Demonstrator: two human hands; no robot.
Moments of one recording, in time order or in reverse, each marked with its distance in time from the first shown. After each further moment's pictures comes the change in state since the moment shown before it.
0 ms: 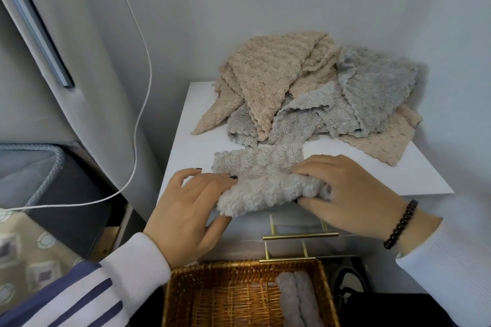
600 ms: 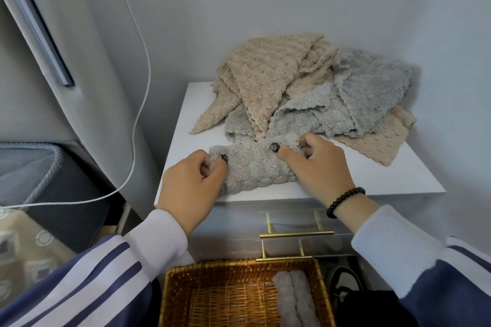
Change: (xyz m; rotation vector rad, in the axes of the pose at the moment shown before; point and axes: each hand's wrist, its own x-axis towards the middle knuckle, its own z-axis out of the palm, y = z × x) left_hand 0.040 0.008 0.008 -0.338 0.109 -0.842; right_hand 0.039 0.002 0.029 0.271 0.318 0.479
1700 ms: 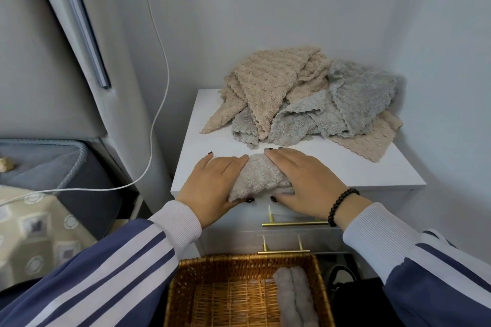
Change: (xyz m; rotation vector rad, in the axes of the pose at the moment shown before) left_hand -0.007 -0.027 0.000 0.564 -0.154 0.809; right_hand -0.031 -0.001 -0.007 -0.568 -0.377 -0.535
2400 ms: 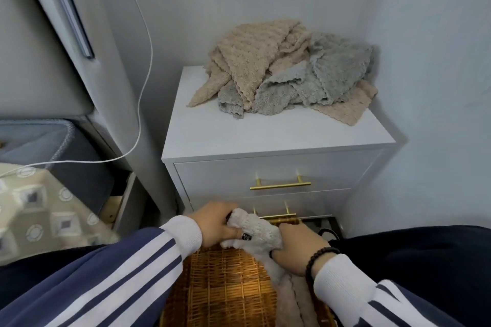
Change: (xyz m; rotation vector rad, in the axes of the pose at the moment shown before) left_hand -0.065 0.056 0.036 -0.627 -0.774 -0.311; right_hand -0.109 -0.059 0.101 0.341 -0.528 0.602
